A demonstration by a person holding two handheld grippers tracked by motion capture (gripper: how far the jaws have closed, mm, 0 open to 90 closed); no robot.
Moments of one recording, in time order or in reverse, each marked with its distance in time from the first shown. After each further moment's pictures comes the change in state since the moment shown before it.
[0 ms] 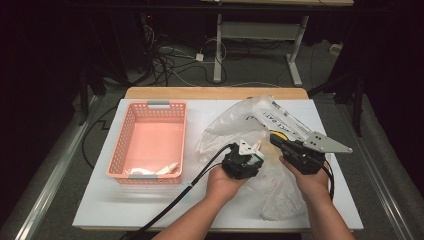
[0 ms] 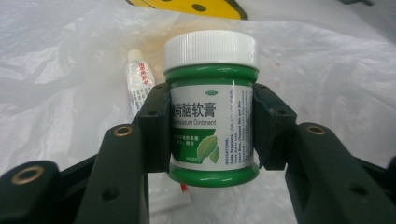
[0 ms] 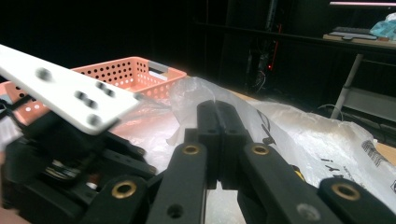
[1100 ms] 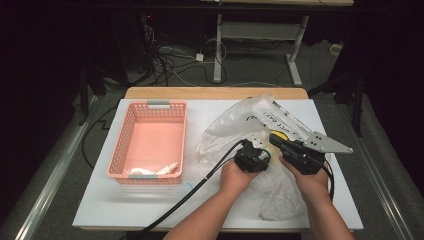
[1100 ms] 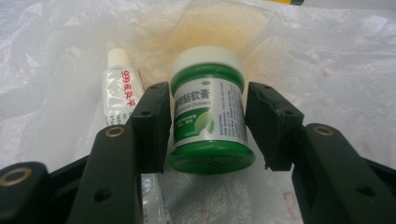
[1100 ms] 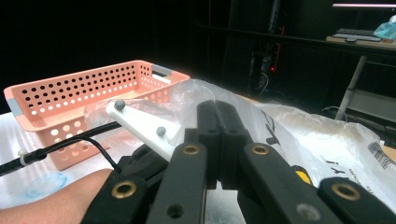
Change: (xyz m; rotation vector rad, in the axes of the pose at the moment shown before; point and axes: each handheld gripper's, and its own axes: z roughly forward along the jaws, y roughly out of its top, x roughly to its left) left arm 0.004 0.010 0.047 0.046 0.031 -0.038; right arm 0.002 0.001 0.000 -0.011 0.012 0.003
